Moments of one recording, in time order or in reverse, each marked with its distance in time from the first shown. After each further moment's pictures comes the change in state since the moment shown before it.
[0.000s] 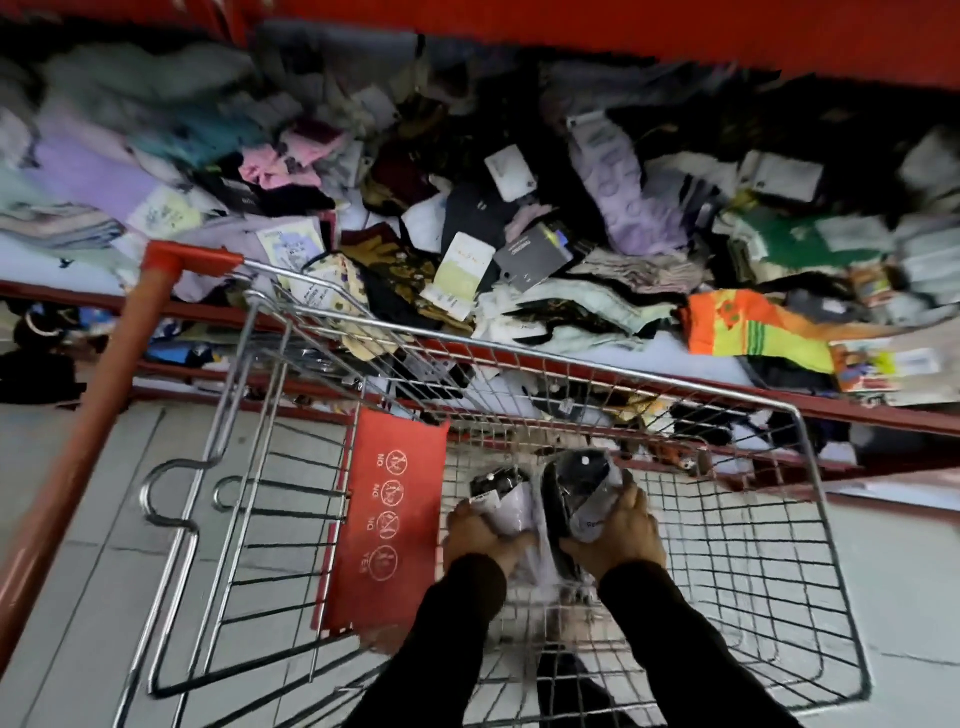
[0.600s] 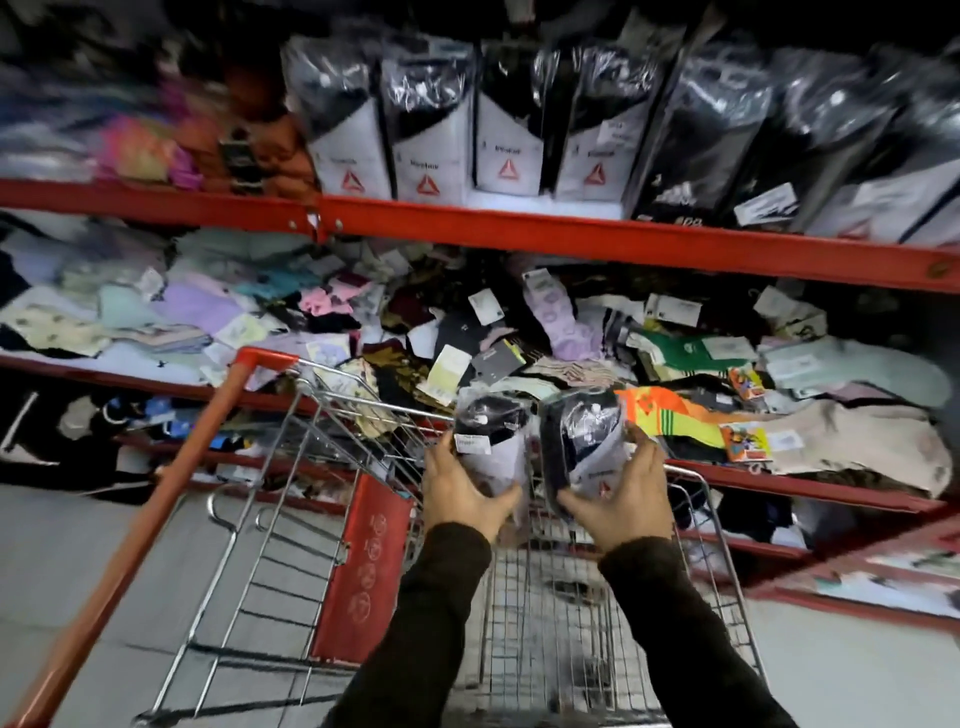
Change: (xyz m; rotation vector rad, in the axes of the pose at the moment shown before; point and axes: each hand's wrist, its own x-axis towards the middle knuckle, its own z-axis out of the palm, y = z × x) left_hand -0.136 0.103 -0.075 -0.128 0.434 0.637; right_hand -0.072 -0.006 -0.159 0.399 0.531 -0.357
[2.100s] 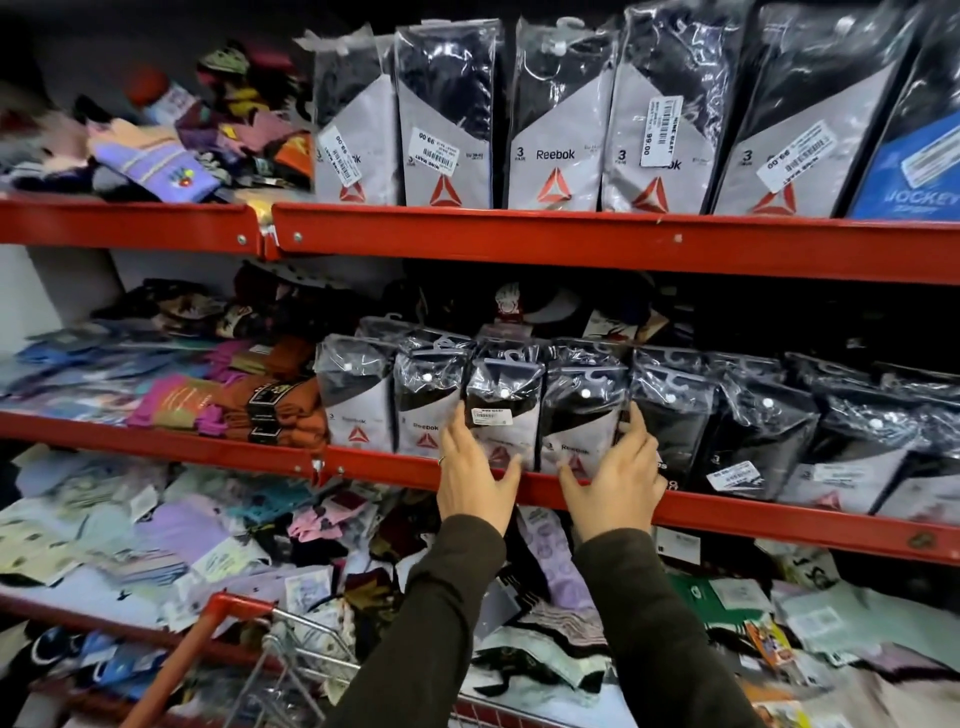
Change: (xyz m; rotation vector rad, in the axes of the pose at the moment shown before) left_hand 0.161 0.229 -0.065 0.004 0.325 0.471; right_hand 0.195 -0.187 -0.091 0.030 0.524 -0.188
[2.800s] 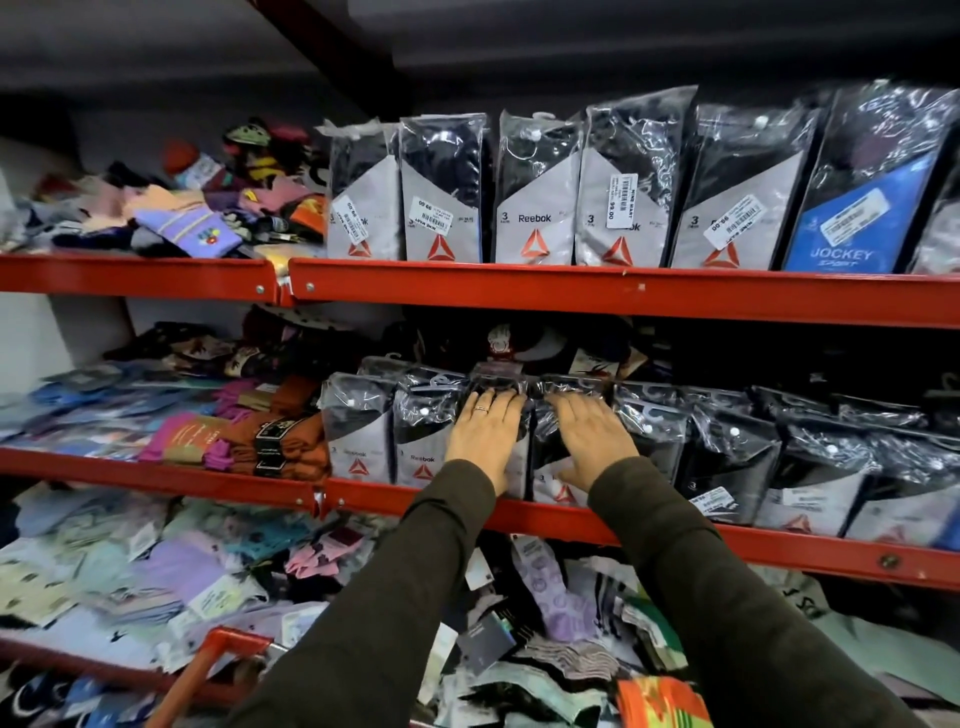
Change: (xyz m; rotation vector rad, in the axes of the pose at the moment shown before) left_hand 0.066 0.038 -0.014 0.763 -0.211 0.574; right_hand 0.080 -0.026 -0.033 -0.520 -0.346 -0.704
